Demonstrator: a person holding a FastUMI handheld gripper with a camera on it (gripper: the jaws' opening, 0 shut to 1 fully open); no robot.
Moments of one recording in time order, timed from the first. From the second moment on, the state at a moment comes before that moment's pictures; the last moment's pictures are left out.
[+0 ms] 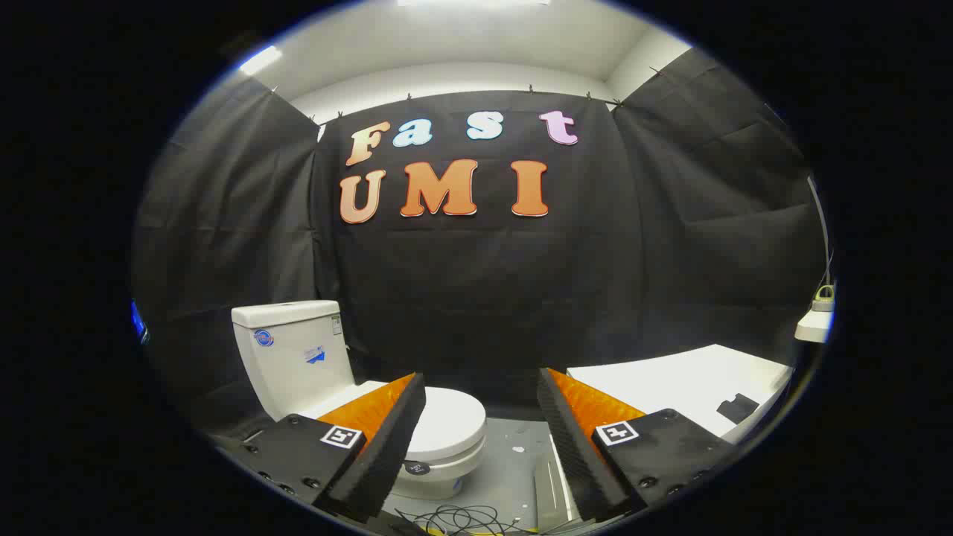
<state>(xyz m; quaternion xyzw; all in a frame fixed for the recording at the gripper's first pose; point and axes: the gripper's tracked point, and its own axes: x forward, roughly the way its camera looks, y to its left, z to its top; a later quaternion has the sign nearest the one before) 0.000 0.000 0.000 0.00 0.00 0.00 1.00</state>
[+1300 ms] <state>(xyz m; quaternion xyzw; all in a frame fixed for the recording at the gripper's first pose) -0.009 0.019 0.027 0.06 -0.05 0.03 1.00</state>
